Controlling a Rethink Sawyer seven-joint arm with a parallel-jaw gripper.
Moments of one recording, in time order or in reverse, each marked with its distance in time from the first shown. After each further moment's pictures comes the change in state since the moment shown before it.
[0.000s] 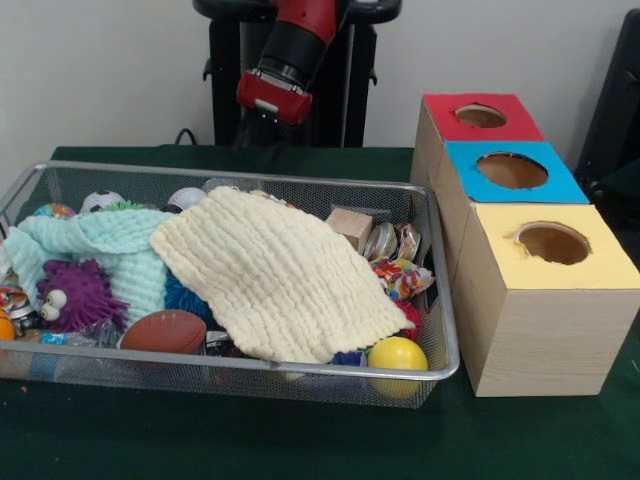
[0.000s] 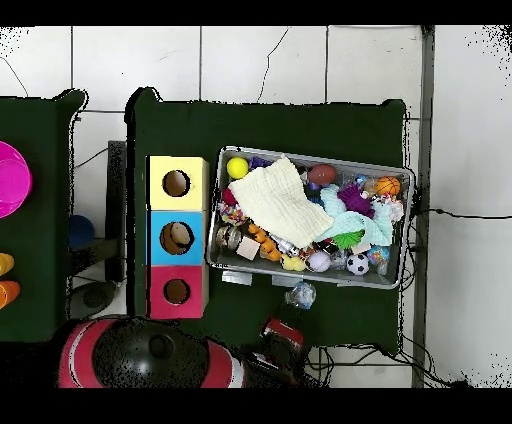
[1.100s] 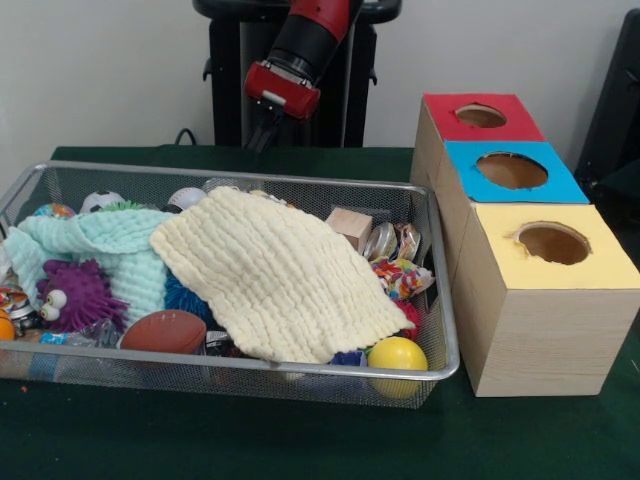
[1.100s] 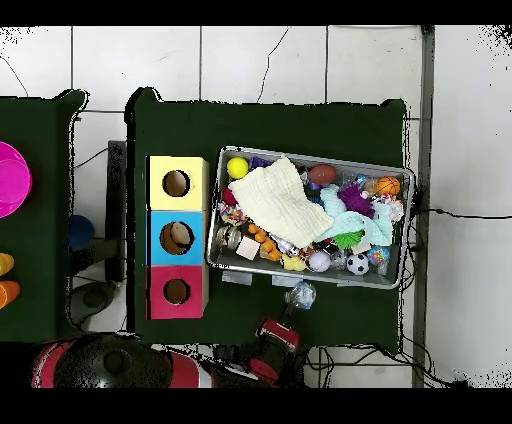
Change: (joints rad) arm 0.113 -0.002 -0.007 0.049 0.142 0.001 0.000
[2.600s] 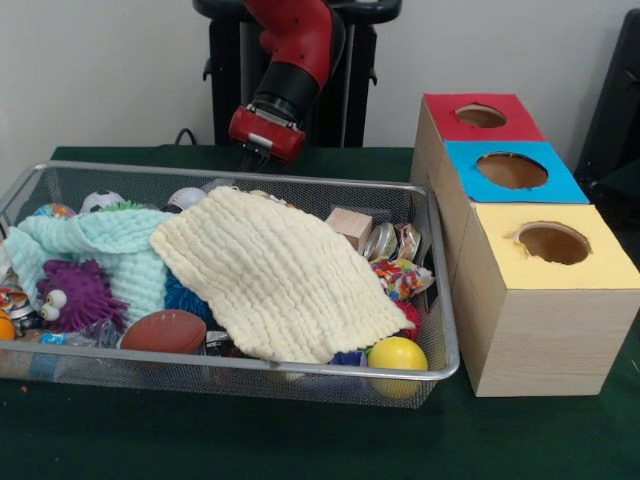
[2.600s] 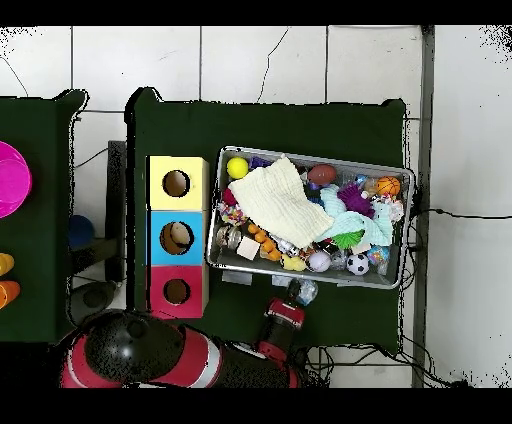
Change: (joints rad) arm -0.005 0.193 0.000 -0.135 0.152 -0.175 0.000
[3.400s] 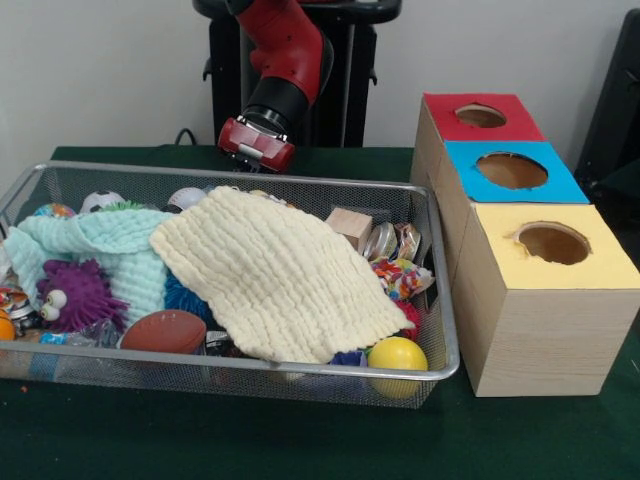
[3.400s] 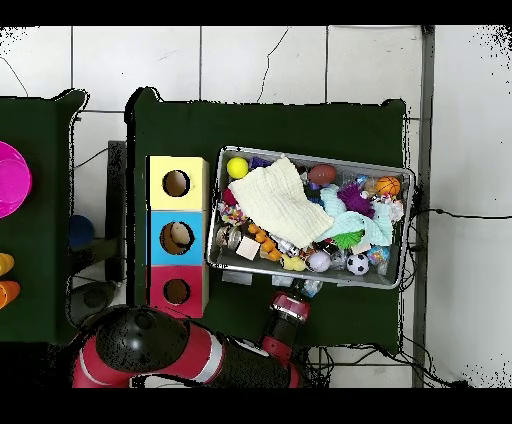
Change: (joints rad) arm 0.004 0.112 0.000 -0.055 0.173 -0.145 0.000
